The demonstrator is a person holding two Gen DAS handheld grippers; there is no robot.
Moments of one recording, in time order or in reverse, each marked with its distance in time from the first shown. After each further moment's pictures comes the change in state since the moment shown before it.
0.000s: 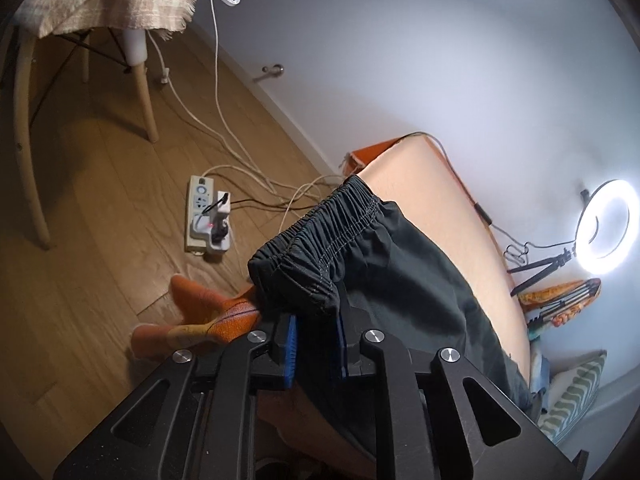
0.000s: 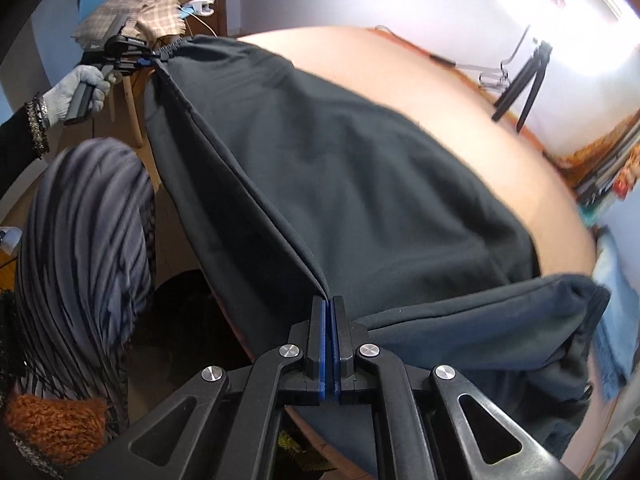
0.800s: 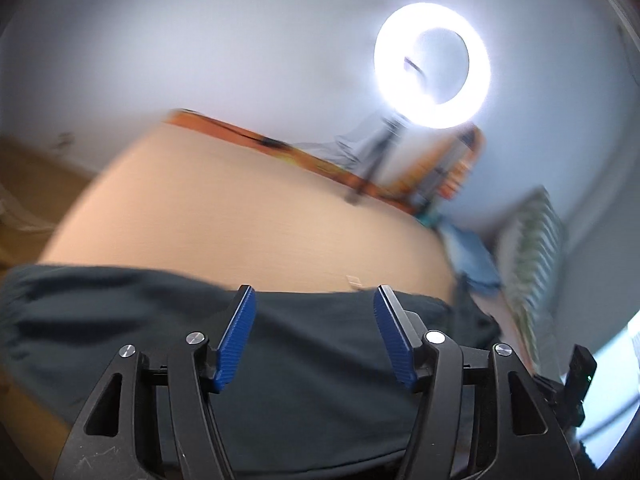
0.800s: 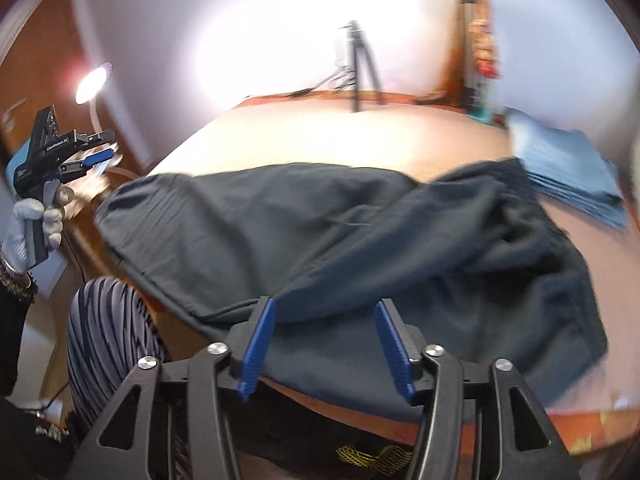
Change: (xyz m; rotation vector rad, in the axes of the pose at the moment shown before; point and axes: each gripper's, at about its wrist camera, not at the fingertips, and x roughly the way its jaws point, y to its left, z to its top) left arm -0.004 -0.291 -0.072 0.588 0.154 -0.334; right arm -0.089 -0.072 -0.083 0.613 -0.257 -0.076
